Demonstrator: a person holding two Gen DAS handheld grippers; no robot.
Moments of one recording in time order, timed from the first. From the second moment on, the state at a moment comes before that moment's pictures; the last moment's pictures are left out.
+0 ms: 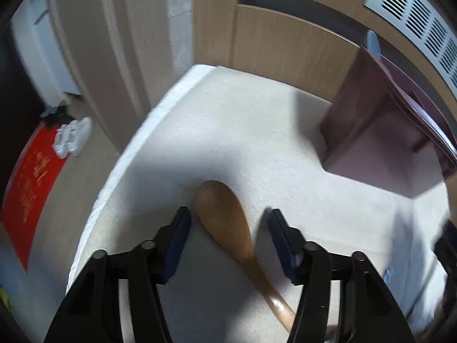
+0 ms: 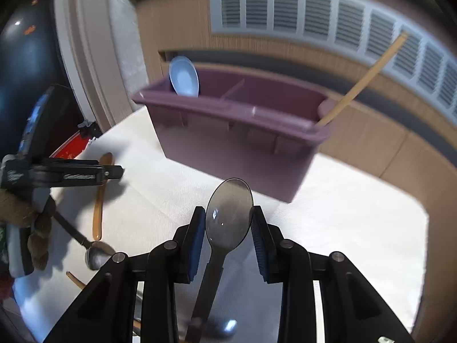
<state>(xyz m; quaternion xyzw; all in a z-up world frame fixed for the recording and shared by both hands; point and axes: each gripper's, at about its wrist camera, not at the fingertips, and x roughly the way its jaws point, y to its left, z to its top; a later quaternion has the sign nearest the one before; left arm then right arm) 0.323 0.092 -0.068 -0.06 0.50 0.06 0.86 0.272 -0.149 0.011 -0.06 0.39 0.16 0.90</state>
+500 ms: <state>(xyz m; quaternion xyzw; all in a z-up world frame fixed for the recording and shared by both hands) 0.229 0.056 0.001 -0.01 0.35 -0.03 0.94 0.205 -0.162 0.059 -0.06 0.28 0.19 0.94</state>
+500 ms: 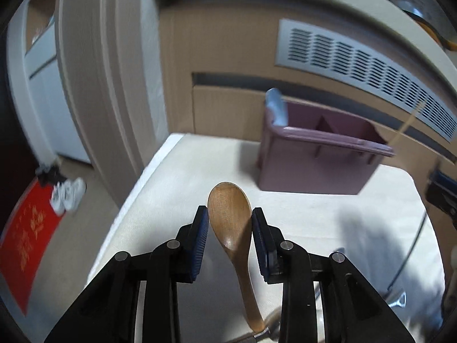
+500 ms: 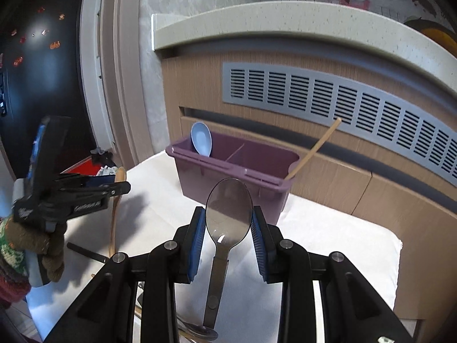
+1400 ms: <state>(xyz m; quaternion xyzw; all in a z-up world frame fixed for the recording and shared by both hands) 0.194 0.054 0.067 -0.04 0.28 -0.07 0.96 0.191 -0.166 0.079 -0.04 0.25 0.19 0.95</state>
